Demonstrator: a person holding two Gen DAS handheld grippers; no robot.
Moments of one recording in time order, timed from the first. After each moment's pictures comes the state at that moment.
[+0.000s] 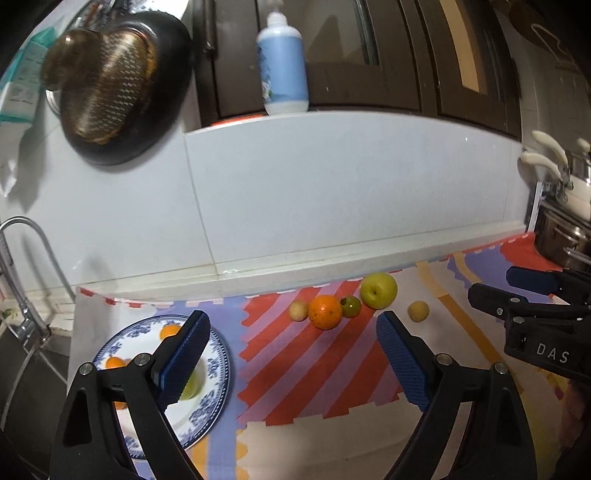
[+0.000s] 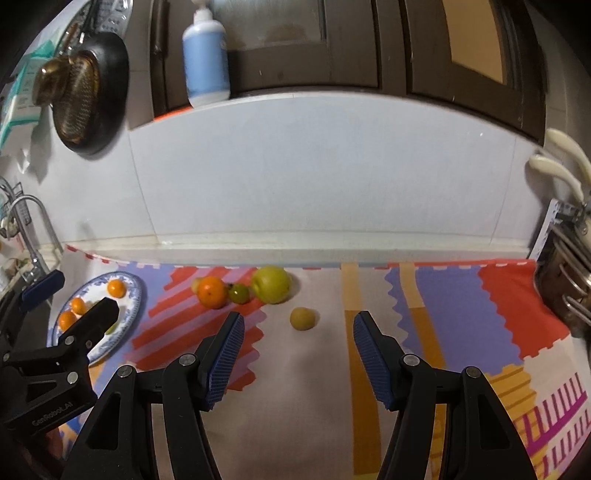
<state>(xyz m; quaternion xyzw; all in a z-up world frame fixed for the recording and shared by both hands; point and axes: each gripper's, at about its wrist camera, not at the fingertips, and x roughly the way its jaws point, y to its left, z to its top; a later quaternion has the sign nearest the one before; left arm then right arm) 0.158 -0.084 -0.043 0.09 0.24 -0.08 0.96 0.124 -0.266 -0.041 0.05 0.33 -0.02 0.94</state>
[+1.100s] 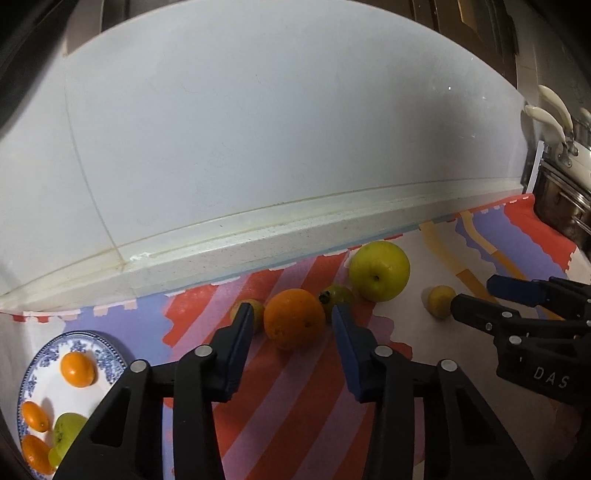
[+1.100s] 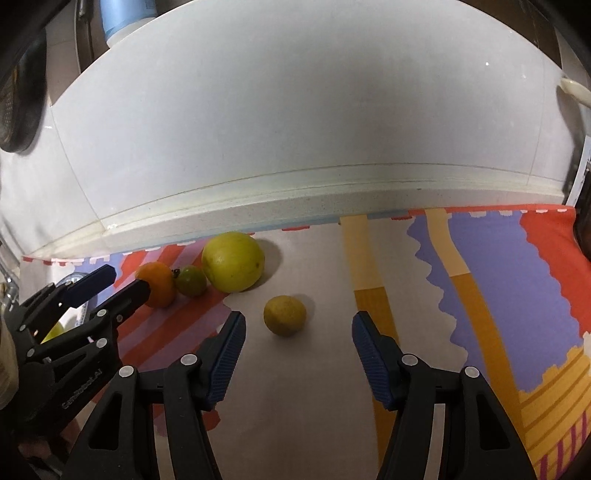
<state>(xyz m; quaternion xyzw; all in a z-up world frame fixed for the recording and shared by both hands) 0.266 -0.113 -0.112 0.10 0.33 -0.16 0.93 0.202 -0.284 -0.117 0.10 0.40 -0.03 0.91</state>
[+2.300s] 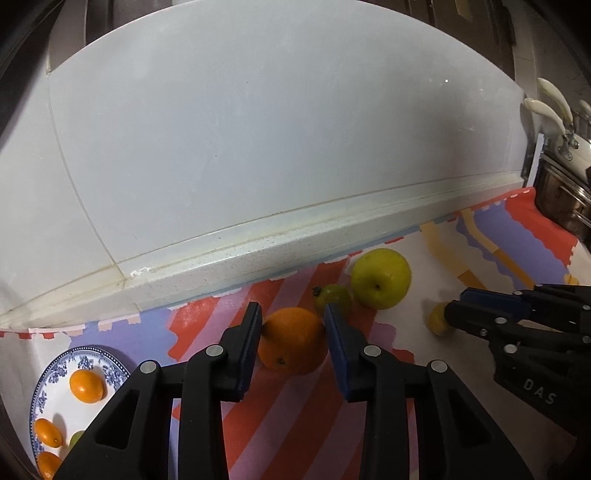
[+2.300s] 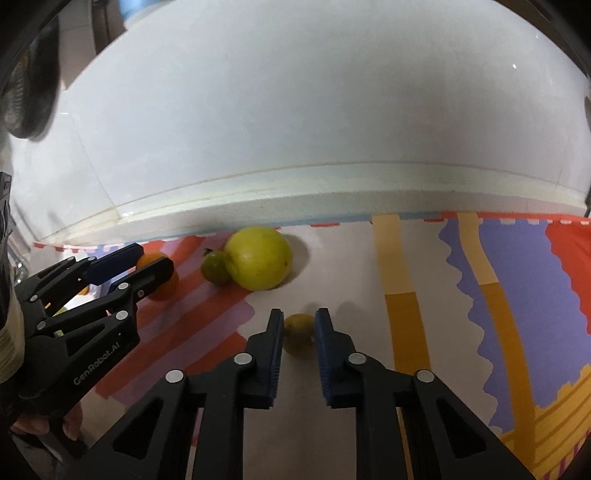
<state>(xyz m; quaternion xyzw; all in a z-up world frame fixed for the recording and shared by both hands) 0.275 -0.121 -0.099 0.12 0.34 -0.17 0.92 0.211 -0.278 -0.116 0.10 0.41 0.02 0.91</state>
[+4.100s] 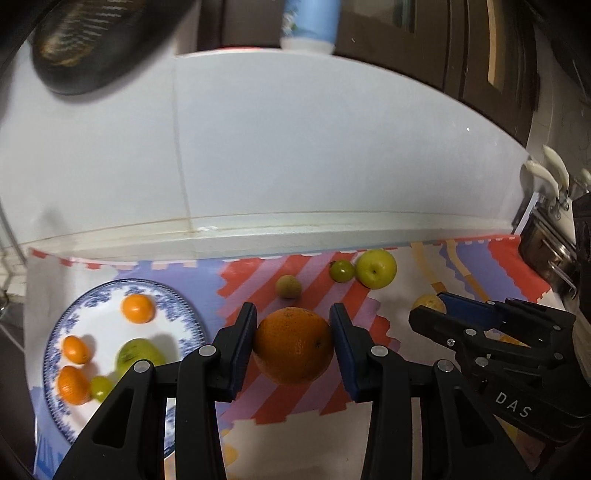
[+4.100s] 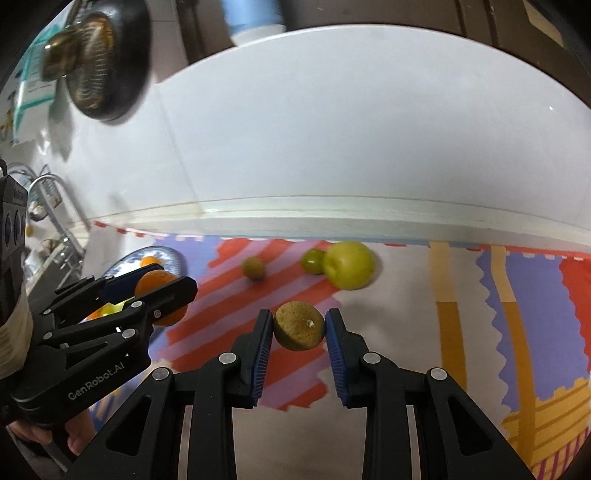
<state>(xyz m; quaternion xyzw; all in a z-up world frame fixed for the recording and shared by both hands) 0.202 -0.052 -0.046 0.02 0.34 -0.13 0.93 0.177 -0.221 -0.069 0.07 0.38 0.10 0.92</state>
